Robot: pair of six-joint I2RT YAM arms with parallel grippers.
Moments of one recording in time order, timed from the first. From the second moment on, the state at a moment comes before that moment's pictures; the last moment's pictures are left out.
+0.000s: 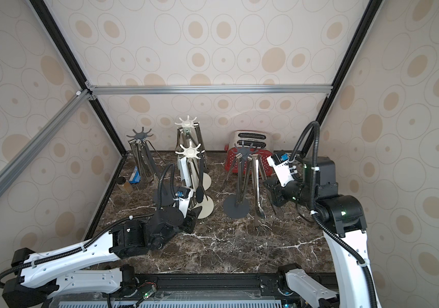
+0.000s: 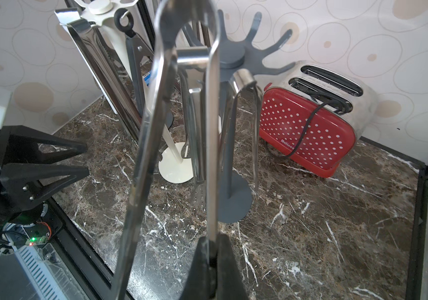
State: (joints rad) left arm -1.20 1.06 1.02 -0.51 -0.62 -0.45; right arm 0.21 1.03 1.61 -1.19 -0.36 -0.19
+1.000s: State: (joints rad) left arm -1.20 1.11 1.05 -0.51 -0.60 -0.45; right arm 0.42 1.08 1.58 -1.13 -0.04 -0.06
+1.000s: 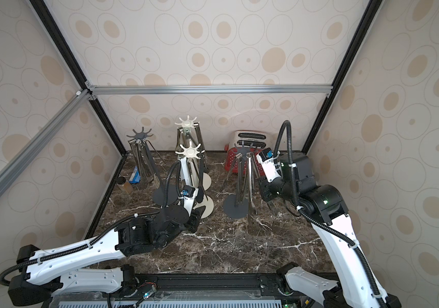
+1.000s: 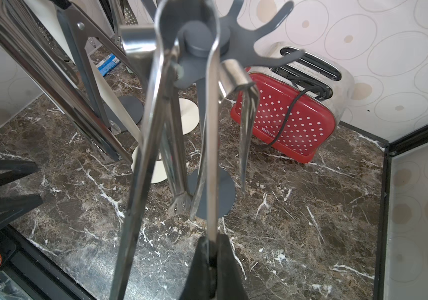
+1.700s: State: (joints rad) left arm -1.20 1.11 1.05 -0.51 -0.60 -0.45; right arm 0.44 1.08 1.57 -1.10 -0.06 -0.03
